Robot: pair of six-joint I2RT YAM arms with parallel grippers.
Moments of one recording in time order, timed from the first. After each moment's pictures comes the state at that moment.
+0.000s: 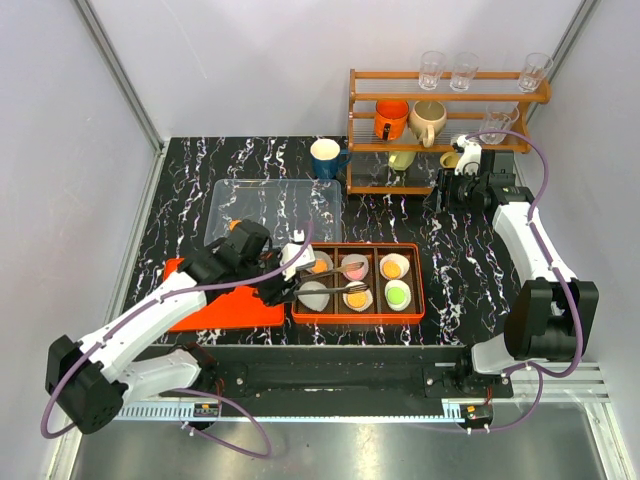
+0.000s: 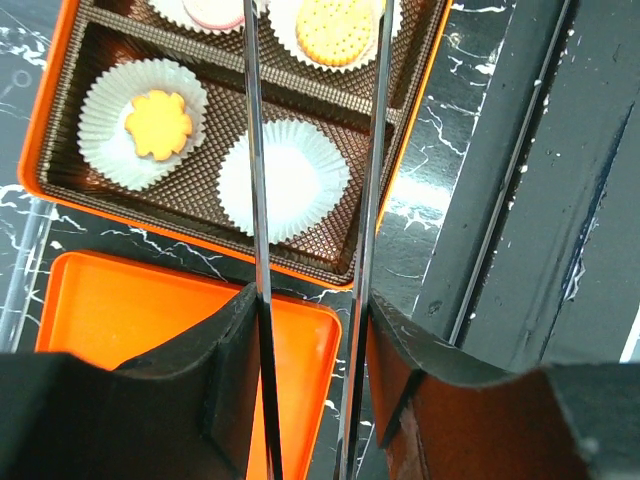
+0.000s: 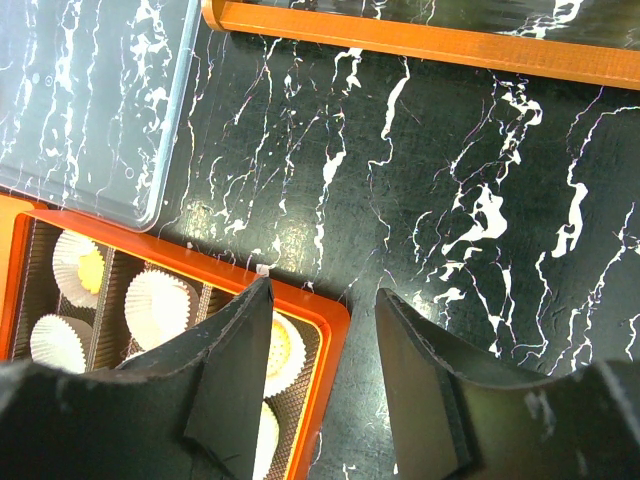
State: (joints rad) left arm -0.67 1.07 0.86 -0.68 0.46 0.41; right arm -0.03 1.47 1.21 -0.49 -0.44 0.02
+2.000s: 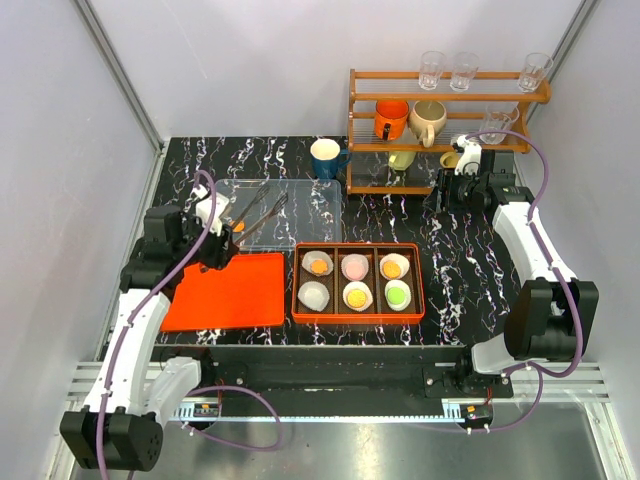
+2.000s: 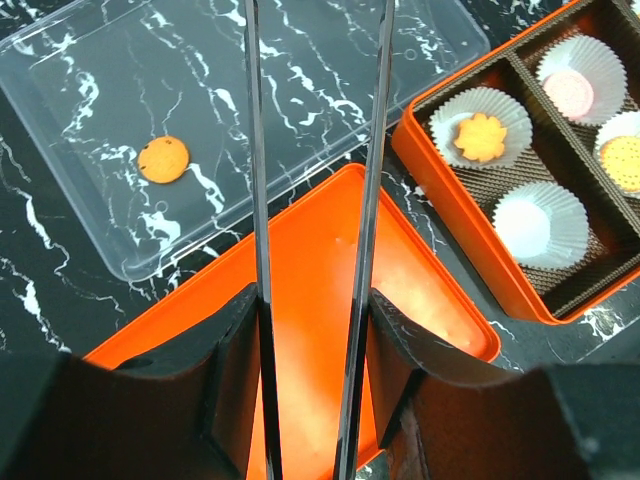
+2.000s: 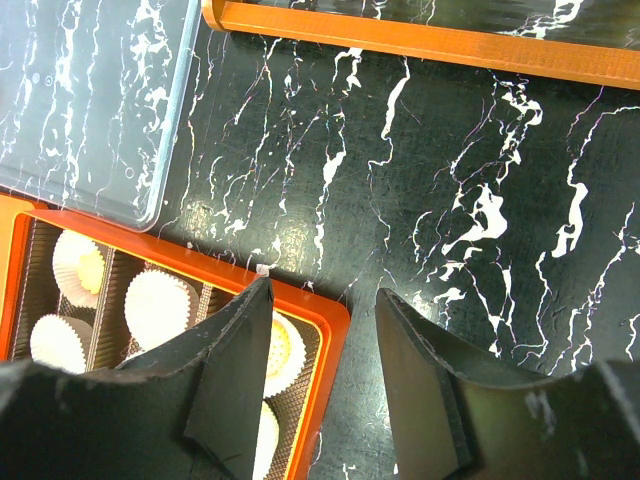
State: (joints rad) left arm -0.05 0.87 0.86 -0.63 0.47 0.30; right arm -0.03 1.47 1.21 -0.49 -0.44 0.02
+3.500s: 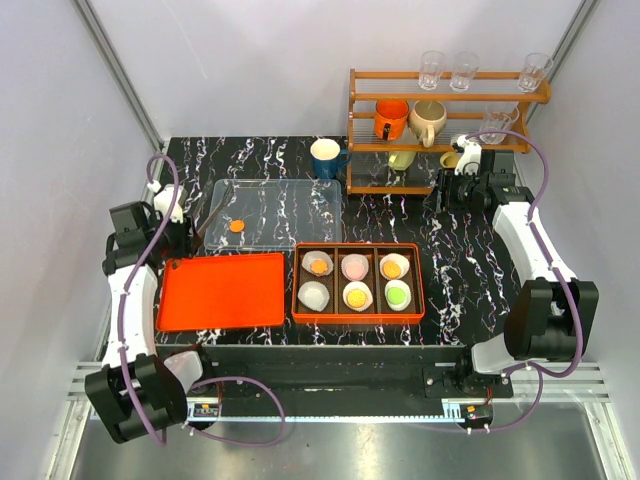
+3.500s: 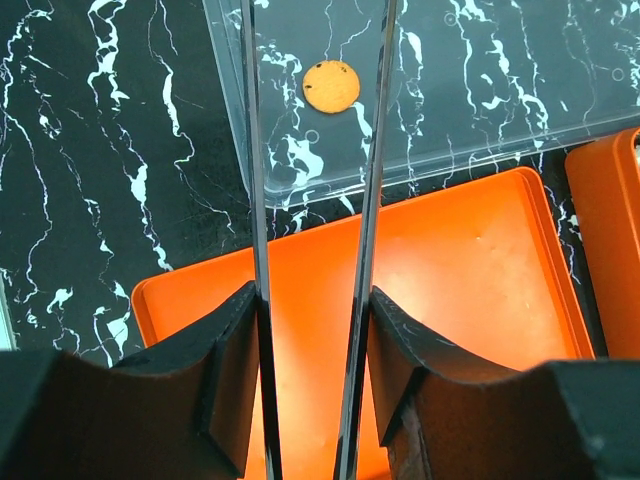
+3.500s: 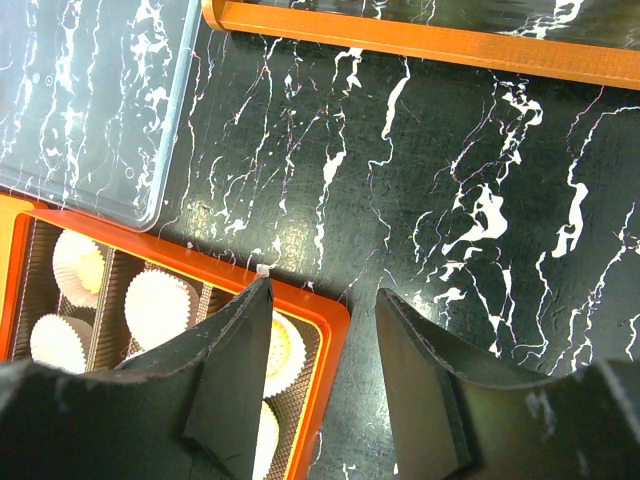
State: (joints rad) left arm 0.33 1.03 0.86 -0.56 0.49 0.30; right arm -0.03 1.47 1.21 -0.49 -0.44 0.02
